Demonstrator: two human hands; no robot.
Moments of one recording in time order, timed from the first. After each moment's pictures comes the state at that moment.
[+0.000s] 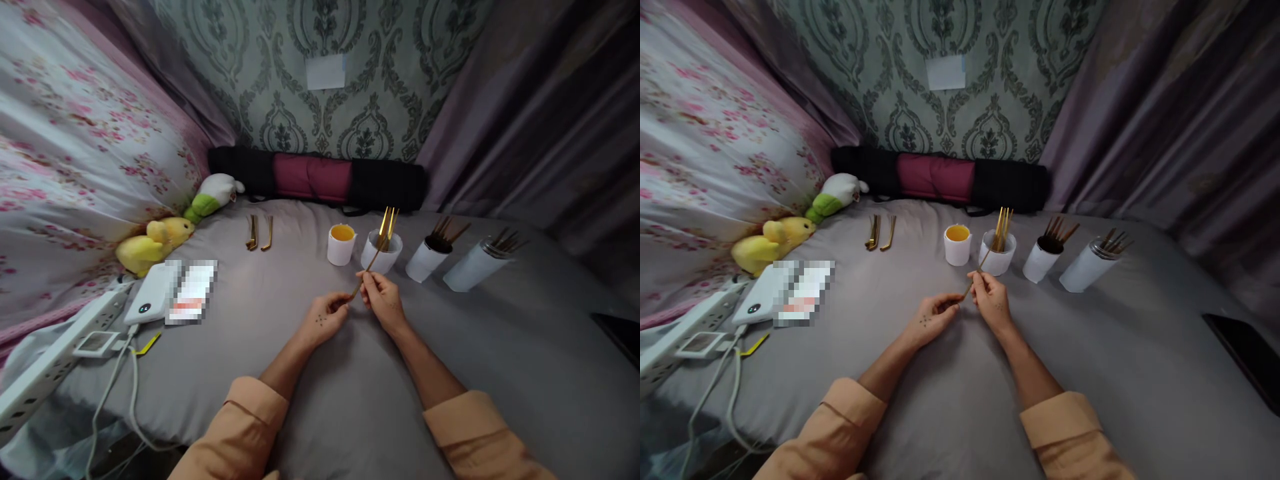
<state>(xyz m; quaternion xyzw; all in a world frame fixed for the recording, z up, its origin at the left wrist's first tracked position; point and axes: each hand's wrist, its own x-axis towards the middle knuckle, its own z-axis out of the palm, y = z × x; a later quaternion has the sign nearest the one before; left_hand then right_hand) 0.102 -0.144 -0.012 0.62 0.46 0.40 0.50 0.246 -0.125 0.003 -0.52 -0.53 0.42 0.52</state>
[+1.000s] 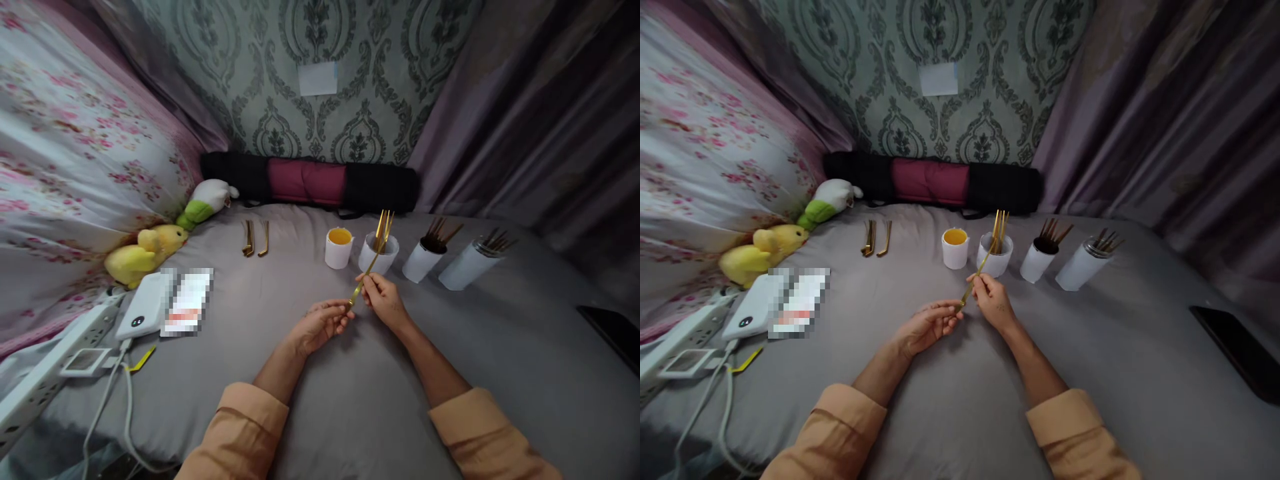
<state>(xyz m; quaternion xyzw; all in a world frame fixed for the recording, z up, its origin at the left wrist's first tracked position) 0.092 -0.139 -0.005 0.24 0.33 0.34 0.85 0.255 -0.122 0.002 -0.50 -0.58 0.41 0.49</state>
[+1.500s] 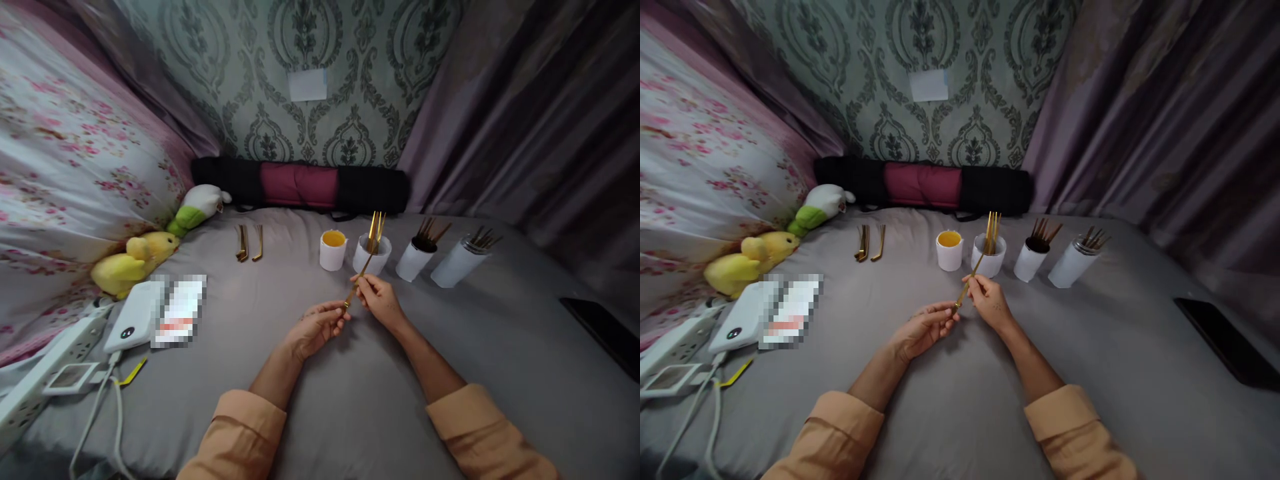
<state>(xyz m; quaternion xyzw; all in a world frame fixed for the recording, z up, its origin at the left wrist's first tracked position) 0.092 -0.140 -0.008 0.26 0.31 0.34 0.85 0.257 -0.123 0.004 -0.51 -0.57 0.42 0.49</state>
